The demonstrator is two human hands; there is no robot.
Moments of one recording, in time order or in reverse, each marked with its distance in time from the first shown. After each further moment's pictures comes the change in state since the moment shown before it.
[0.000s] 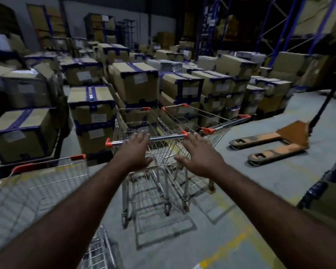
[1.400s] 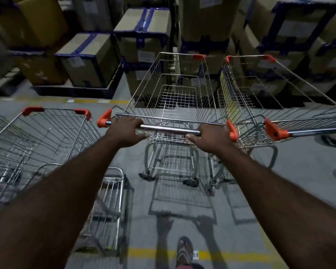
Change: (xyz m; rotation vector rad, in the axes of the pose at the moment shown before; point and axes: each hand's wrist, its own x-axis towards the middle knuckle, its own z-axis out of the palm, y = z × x) left_hand 0.203 -0.079 0.161 -0.016 -0.145 -0.461; right_hand 0.328 0.158 0.209 0.054 -0.306 -0.237
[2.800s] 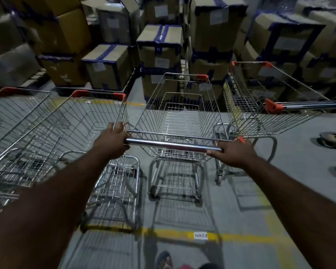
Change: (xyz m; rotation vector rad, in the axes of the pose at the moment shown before) left_hand -0.264 -0.082 0.010 0.139 -0.013 -0.104; right_hand -0.237 -0.064 0.011 -0.080 -0.095 -0.067
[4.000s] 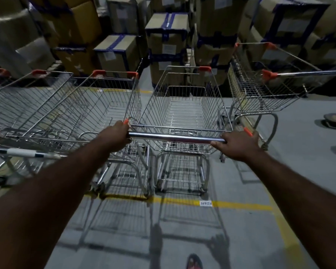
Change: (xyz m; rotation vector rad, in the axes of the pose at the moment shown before) left_hand -0.183 0.009 0.008 -0.121 -0.032 -0.057; right_hand -0.164 -0.047 0.055 -0.028 0.102 0.098
